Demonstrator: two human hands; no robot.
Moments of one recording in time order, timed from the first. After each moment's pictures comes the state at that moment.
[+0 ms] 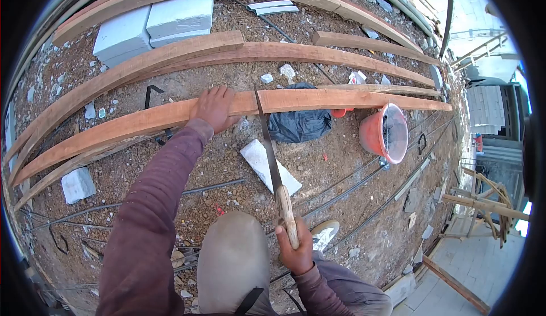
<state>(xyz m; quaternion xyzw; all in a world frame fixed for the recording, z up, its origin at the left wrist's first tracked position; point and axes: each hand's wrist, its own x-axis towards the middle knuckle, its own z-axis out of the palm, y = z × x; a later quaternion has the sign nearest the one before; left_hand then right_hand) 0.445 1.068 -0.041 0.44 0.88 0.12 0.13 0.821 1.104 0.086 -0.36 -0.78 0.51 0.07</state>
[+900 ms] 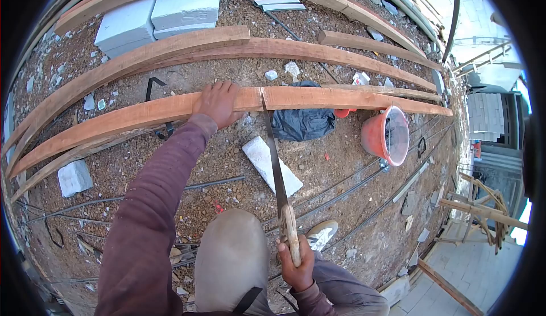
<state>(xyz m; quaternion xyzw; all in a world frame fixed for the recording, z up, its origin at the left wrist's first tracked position) 0.446 1.068 -0.047 0.43 0.89 0.12 0.10 0.833 1.089 0.100 -0.39 -0.75 0.53 0.07</state>
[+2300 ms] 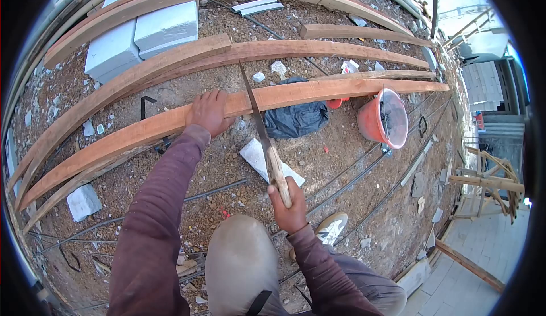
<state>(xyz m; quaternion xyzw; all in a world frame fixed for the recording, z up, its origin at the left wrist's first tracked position) 0.447 1.071 -0.031 0.43 0.89 0.11 0.14 0.750 1.130 0.041 -0.35 -0.79 0.50 0.08</state>
